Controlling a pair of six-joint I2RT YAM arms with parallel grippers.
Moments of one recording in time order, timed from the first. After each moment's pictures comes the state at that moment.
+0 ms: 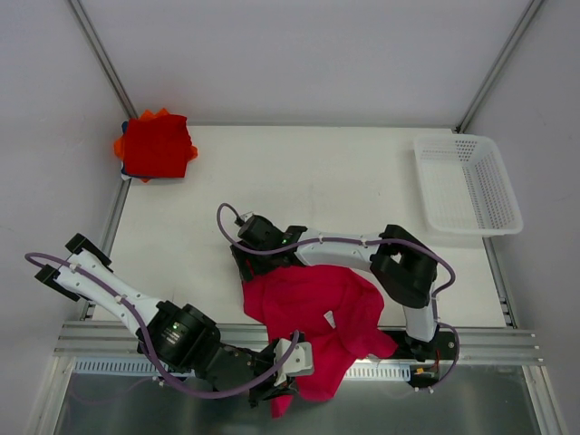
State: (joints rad) left arm -2.09 1.05 1.05 -0.57 -0.33 -0.54; right arm 1.15 1.94 1.35 -0.39 0.02 0.58
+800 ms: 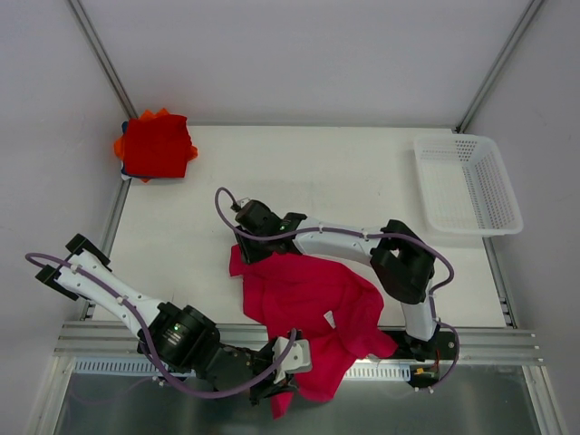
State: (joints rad) left arm -2.09 1.03 1.00 -0.53 -0.36 -0.55; right arm 1.11 1.97 1.47 -0.42 -0.01 0.55
